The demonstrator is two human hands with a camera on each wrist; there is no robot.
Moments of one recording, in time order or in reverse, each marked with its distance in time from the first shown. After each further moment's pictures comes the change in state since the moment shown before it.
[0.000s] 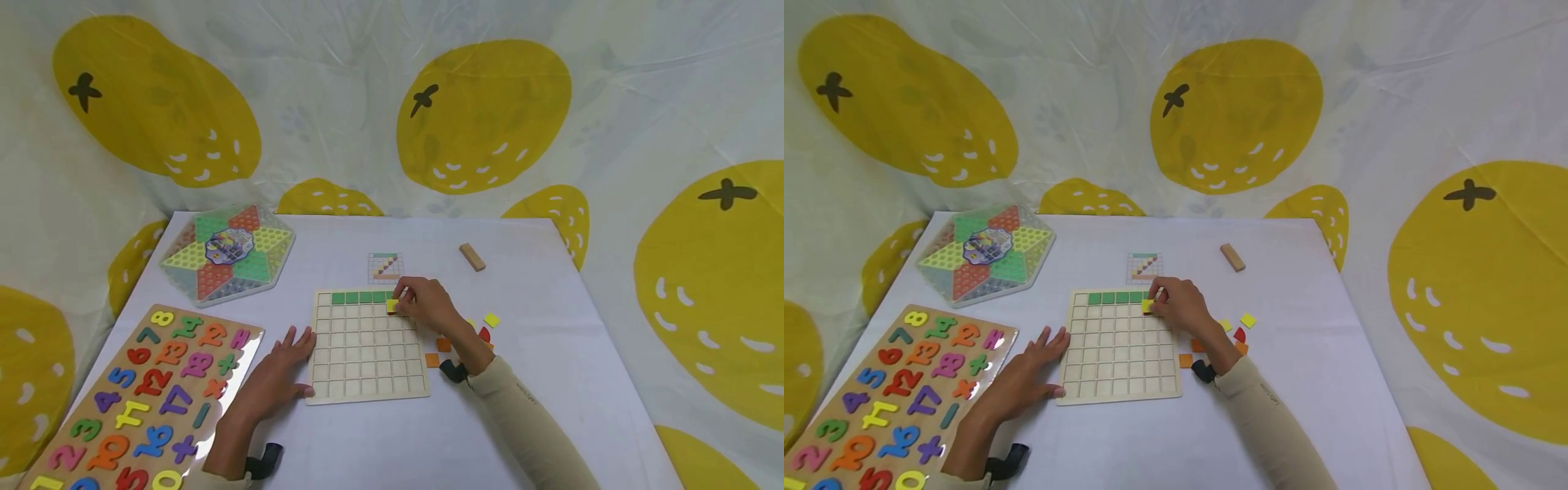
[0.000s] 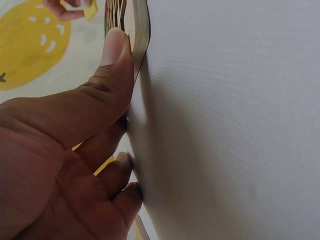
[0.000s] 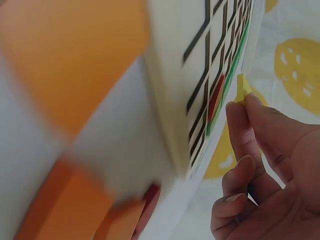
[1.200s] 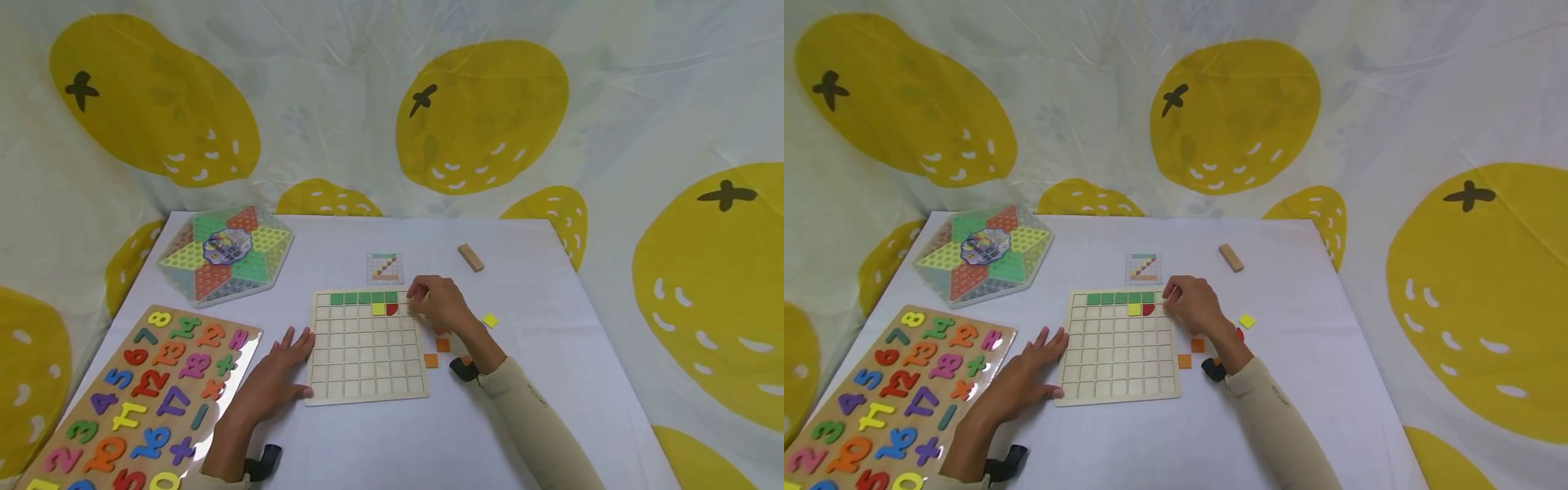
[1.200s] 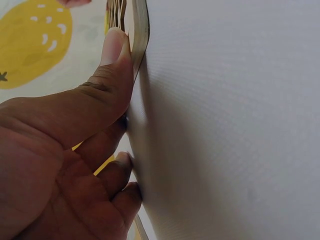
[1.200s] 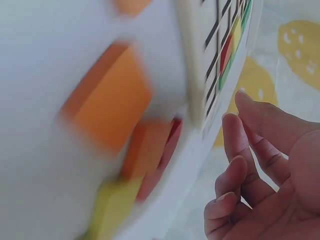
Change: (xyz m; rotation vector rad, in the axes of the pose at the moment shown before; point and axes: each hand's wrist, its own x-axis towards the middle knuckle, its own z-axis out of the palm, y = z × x) left_hand -0.001 -0.001 -0.002 -0.015 0.006 0.003; right_hand -0.007 0.015 -0.017 0.029 0.029 0.060
